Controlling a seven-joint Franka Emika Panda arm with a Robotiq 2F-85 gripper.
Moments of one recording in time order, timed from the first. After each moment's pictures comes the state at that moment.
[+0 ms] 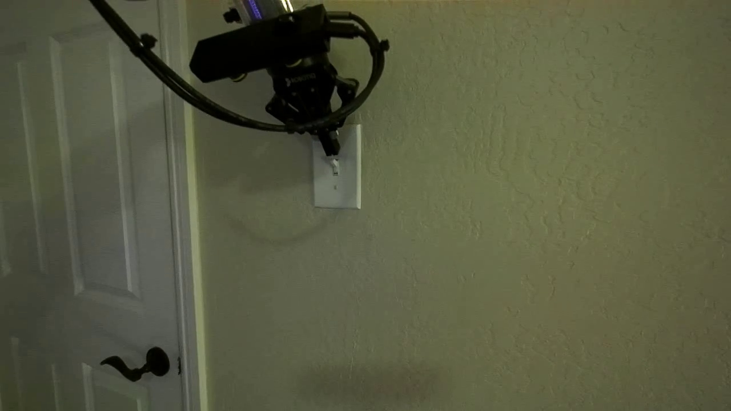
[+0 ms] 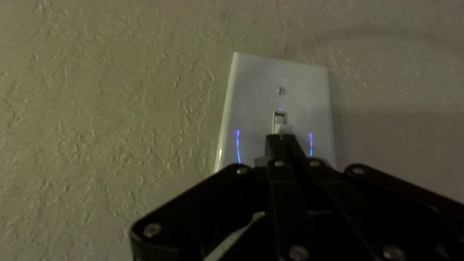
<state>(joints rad) -0.03 0.08 -0.03 -1.83 0.34 2.60 -0.71</state>
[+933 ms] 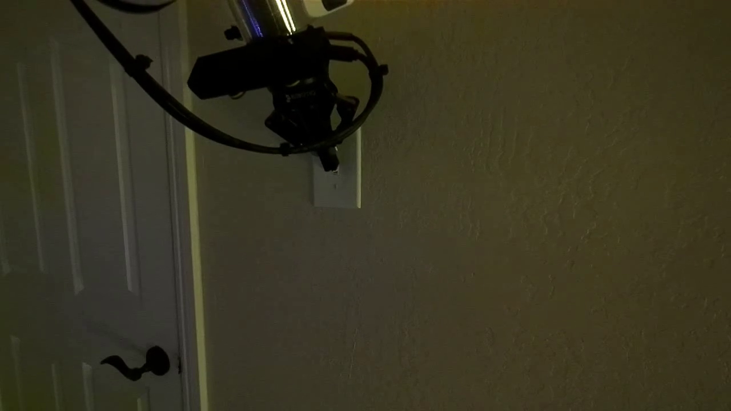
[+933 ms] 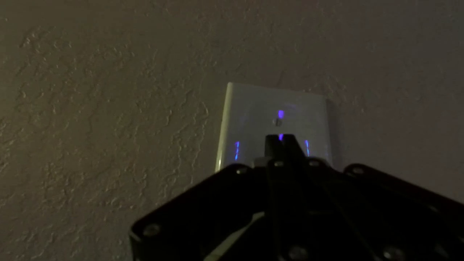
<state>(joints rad) -0.04 0.09 -0.02 -1.86 0.35 2.60 -0.71</state>
